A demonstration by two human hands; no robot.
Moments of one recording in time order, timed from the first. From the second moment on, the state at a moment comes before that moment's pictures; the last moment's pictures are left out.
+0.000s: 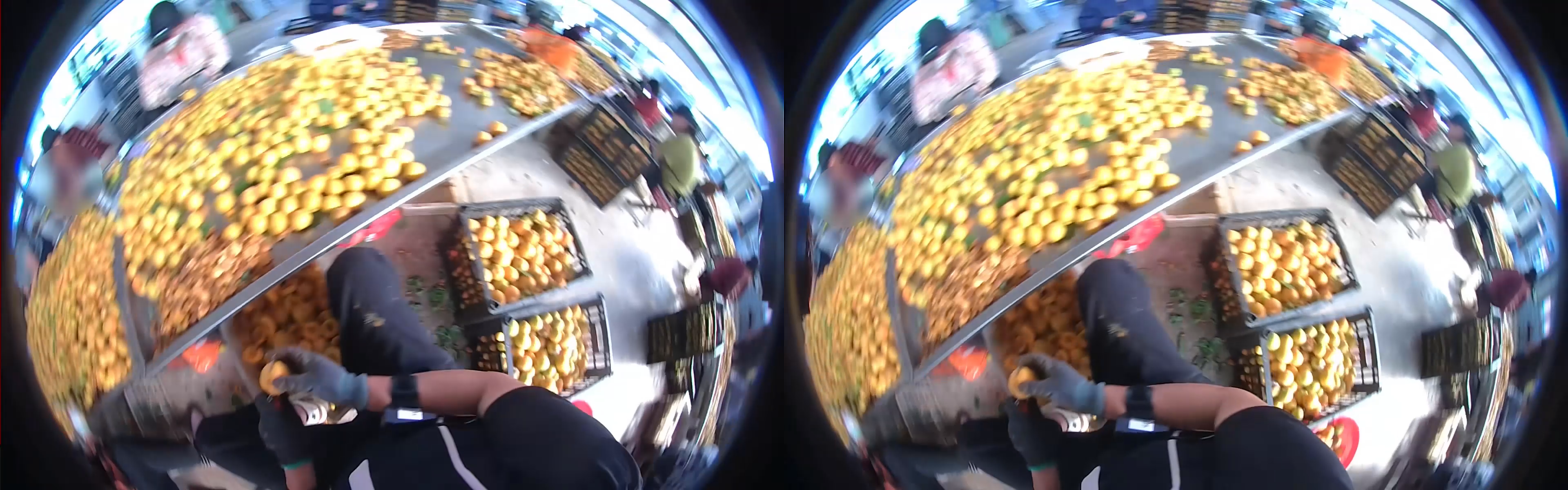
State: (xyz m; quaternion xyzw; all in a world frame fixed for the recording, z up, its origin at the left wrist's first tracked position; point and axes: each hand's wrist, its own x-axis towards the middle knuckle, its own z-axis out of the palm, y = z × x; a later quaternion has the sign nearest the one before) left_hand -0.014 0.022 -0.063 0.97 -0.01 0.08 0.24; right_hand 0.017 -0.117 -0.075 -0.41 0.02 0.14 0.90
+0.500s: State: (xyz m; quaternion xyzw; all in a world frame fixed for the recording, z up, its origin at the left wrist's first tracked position) left_hand -0.011 0.023 -0.075 0.93 -0.29 0.06 0.21; right_hand 0.009 -0.118 -0.060 -0.37 -0.05 0.23 0.90
